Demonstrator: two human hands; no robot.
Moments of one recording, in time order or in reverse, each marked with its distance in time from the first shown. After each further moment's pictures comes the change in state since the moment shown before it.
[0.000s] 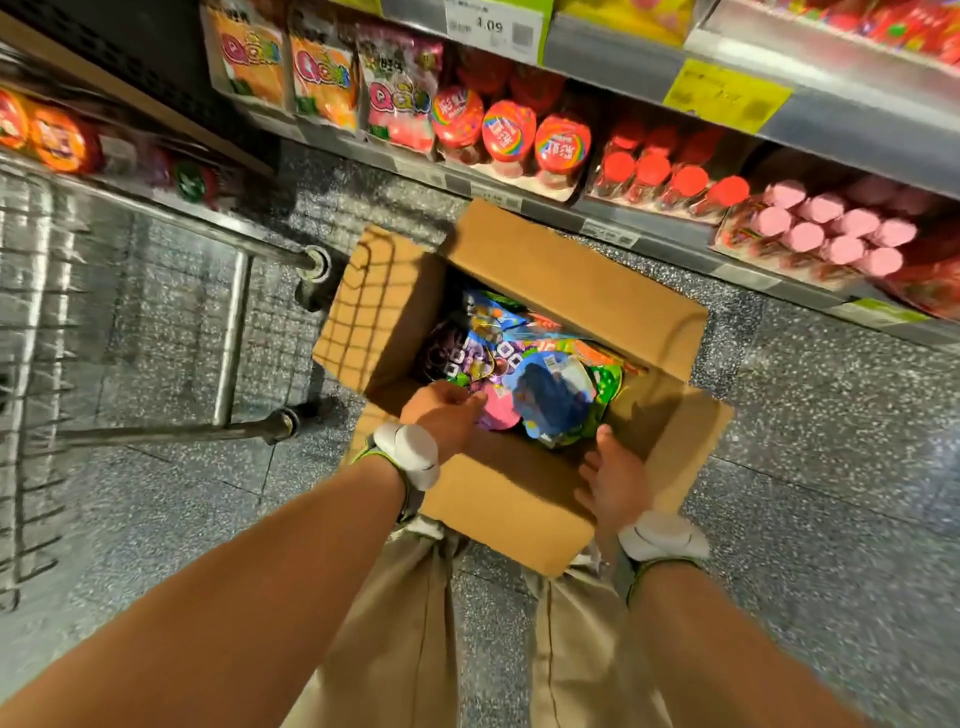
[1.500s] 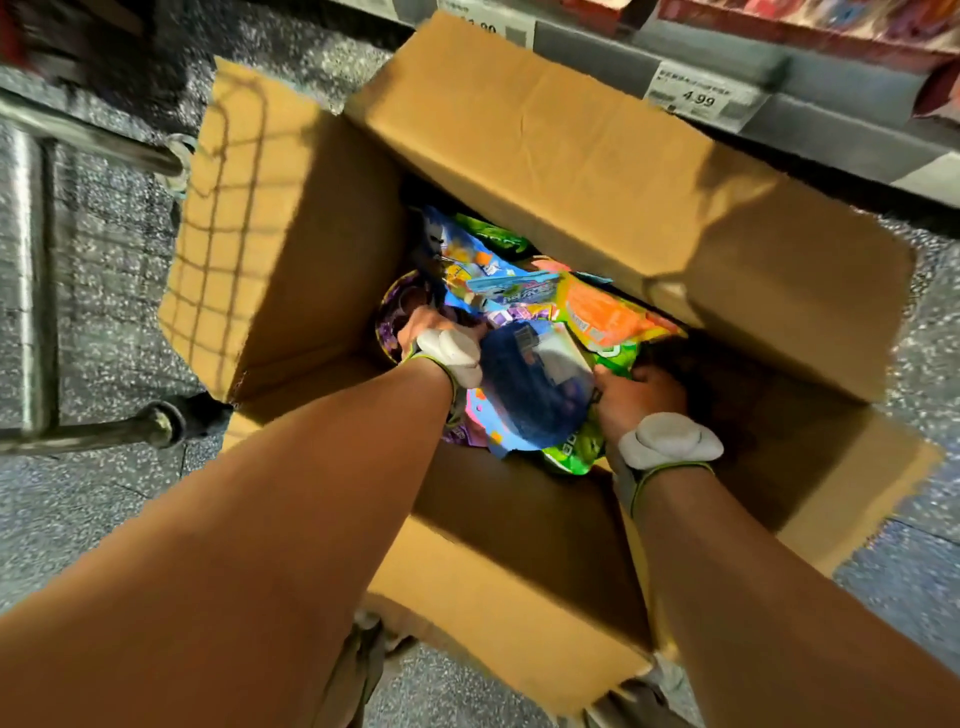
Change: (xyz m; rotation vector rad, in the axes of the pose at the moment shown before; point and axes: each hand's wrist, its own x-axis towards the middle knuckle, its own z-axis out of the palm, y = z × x) left_hand 0.235 -0.025 0.113 0.348 0.033 -0.076; right_hand 0.201 -0.029 0.054 -0.486 0.232 -0.321
